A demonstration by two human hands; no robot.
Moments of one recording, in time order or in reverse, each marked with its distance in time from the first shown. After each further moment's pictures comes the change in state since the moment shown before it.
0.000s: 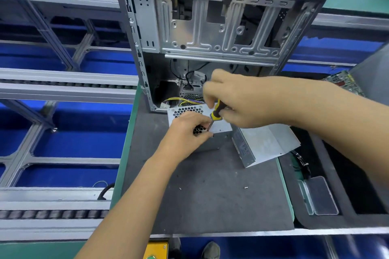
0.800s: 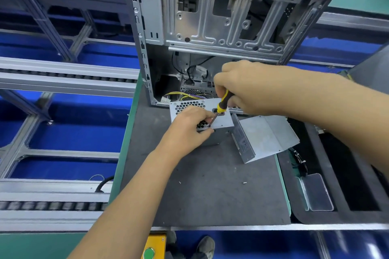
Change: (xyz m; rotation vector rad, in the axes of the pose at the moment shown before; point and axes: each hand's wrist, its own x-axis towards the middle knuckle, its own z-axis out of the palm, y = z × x) left_hand -0.002 0.004 -0.004 0.081 -0.053 0.067; right_hand 0.005 -0.003 -0.007 -0.180 -0.055 0.130
